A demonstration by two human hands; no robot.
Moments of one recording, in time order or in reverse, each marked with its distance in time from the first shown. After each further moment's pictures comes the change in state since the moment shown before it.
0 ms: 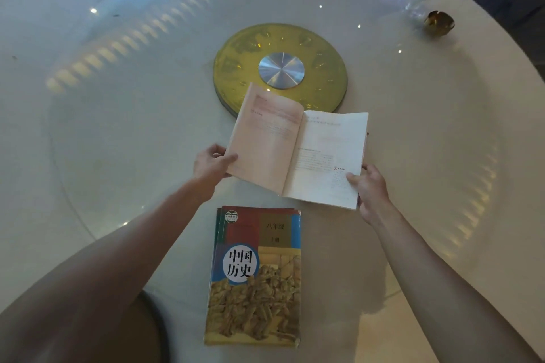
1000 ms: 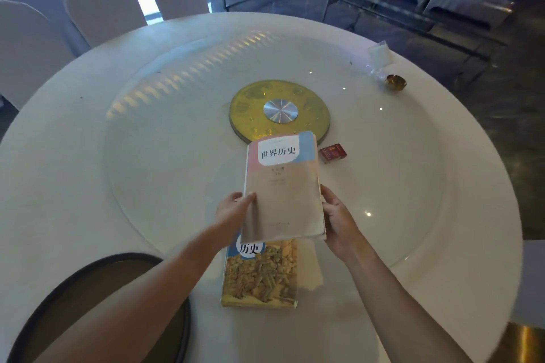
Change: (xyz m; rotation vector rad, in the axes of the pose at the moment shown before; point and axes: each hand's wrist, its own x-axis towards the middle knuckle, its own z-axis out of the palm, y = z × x) left_hand -0.189 -0.034 -0.028 0.015 -0.119 0.012; right_hand -0.205 0.007 0.005 0.173 -0.440 -0.081
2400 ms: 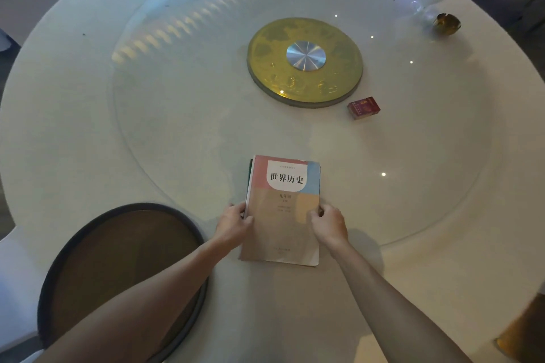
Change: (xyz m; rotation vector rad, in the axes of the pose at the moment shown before) left_hand 0.006 -0.141 -0.028 0.586 -0.041 -0.001; right_hand 0.023 0.144 -0.003 -1.051 0.314 0.168
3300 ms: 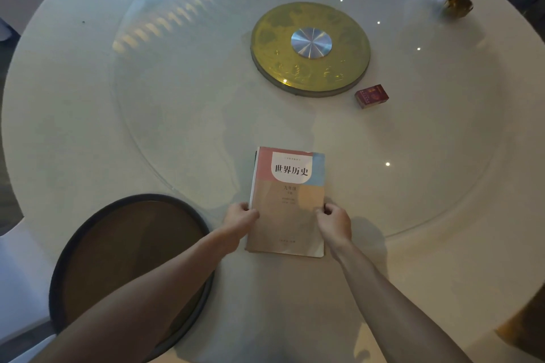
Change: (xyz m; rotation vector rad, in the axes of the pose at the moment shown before) left_hand -0.010 0.005 0.001 -0.425 -0.099 -0.237; right_hand -0.009 0.017 0.014 0.223 0.058 0.065
